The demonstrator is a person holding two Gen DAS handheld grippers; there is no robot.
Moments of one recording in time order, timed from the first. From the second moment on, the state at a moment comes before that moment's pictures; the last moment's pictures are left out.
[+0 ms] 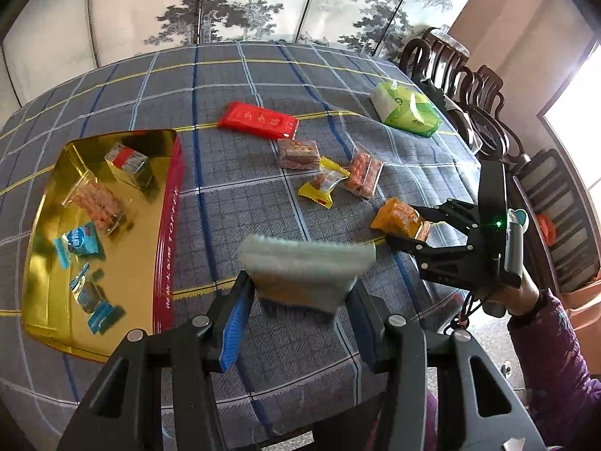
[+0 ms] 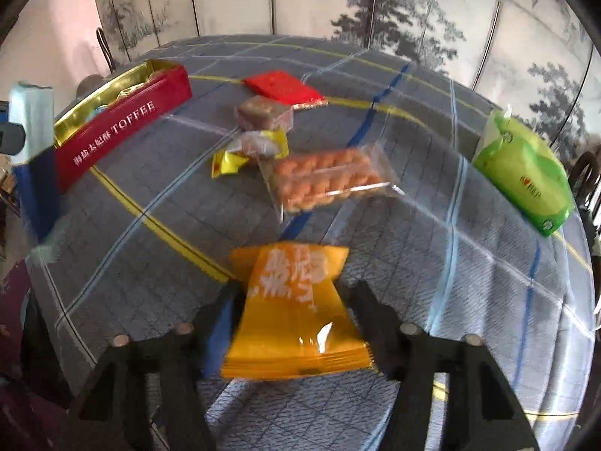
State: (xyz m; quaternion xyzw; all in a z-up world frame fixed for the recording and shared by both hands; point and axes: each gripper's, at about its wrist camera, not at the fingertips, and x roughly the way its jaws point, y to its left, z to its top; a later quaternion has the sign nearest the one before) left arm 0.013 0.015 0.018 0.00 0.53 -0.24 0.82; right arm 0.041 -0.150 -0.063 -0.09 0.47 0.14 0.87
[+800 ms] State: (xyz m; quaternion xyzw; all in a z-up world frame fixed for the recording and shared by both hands) left arm -0.003 0.058 0.043 -0.03 0.49 -0.20 0.85; right arm 0.011 -0.158 -0.004 0.08 0.33 0.10 0.93
